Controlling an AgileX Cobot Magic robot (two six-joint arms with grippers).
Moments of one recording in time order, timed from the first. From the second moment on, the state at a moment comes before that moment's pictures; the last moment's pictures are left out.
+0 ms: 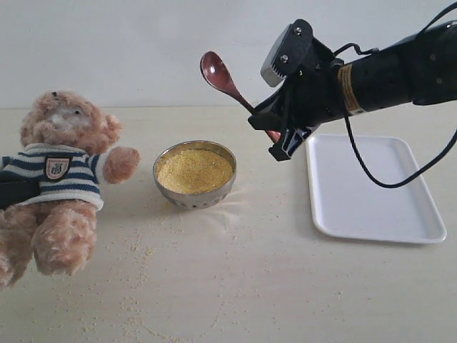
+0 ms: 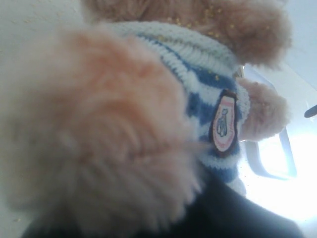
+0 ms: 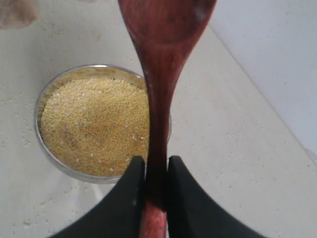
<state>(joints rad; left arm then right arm) 0.41 1.57 -0.52 -1.62 0.90 1.54 0.34 1.80 -1.16 -1.75 -0.57 1.08</state>
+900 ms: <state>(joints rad) 0.41 1.57 -0.52 -1.62 0.90 1.54 0.35 1.79 -1.09 -1.75 -0.24 0.67</state>
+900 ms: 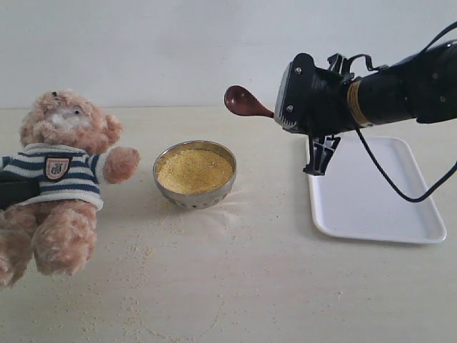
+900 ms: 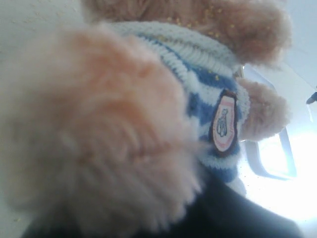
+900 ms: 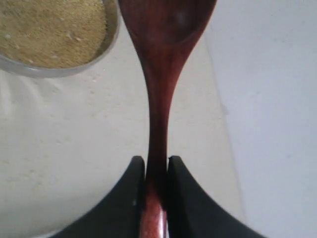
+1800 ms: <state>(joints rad) 0.41 1.57 -0.52 -1.62 0.90 1.54 0.64 1.97 -1.28 -1.75 0.33 -0.18</state>
